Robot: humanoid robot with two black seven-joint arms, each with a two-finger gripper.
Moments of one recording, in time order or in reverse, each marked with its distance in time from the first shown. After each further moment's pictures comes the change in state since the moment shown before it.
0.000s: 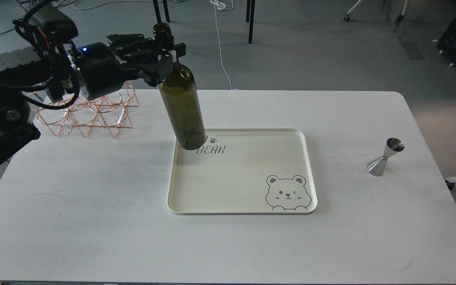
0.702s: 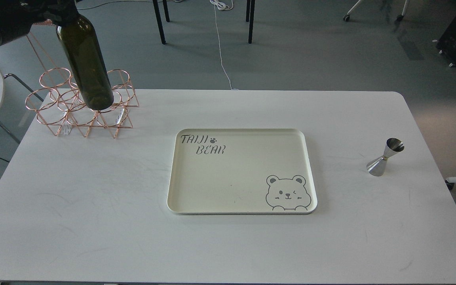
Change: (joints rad) left arm -0.188 0.096 0.125 0.395 0.042 0.024 -0.035; right arm -0.001 0.000 0.000 0.000 0.000 0.000 0.000
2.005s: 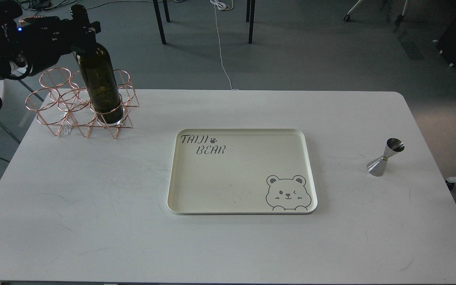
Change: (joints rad) left arm 0.018 -0.118 0.193 0.144 -0.054 0.154 0.007; right arm -0.002 0.006 0.002 0.000 0.000 0.000 0.000
